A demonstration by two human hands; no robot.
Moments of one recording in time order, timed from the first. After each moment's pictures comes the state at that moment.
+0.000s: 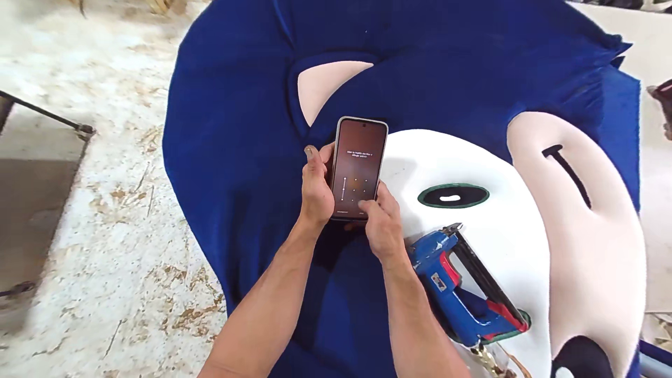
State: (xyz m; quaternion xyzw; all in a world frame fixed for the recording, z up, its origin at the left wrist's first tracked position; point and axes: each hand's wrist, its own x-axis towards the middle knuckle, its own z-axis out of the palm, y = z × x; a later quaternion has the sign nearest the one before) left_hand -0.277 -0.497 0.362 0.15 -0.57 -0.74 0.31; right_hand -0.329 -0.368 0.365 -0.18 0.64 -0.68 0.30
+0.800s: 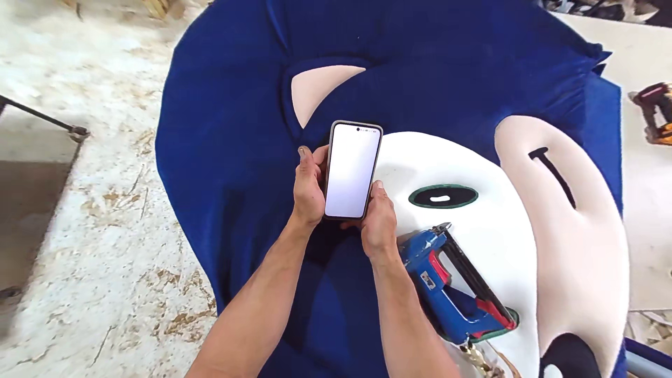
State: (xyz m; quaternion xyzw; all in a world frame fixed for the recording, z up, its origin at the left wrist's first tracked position) left_hand -0.276 -0.494 0.365 0.13 -0.55 -0.77 0.29; right_hand -0.331 -0.367 0.370 -0.06 0.61 -0.72 0.32
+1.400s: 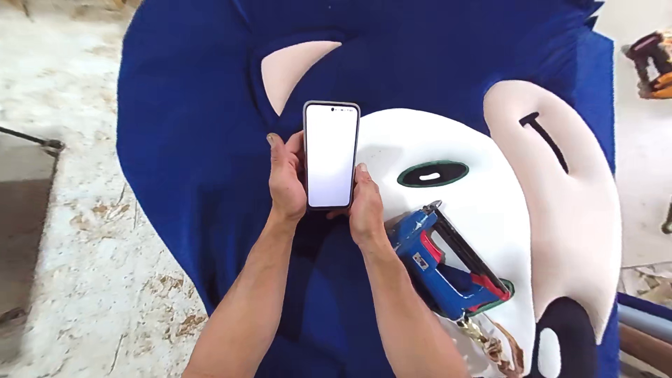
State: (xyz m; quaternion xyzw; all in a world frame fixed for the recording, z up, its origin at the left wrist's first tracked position) left_hand -0.275 -0.492 0.367 0.11 -0.55 -0.78 0.27; right_hand -0.329 -0.366 0.368 -0.06 0.61 -0.72 0.32
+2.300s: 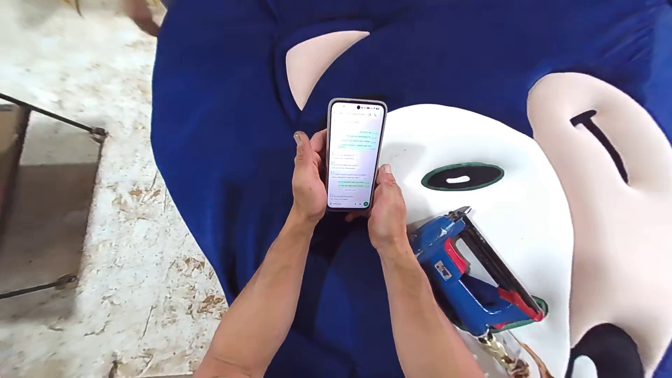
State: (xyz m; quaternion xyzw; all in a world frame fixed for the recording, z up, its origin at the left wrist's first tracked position) left_hand -0.273 -0.489 0.370 0.11 -0.54 -0.79 0.27; right_hand -0.329 -0.365 0.368 -0.07 0.60 -0.72 0.33
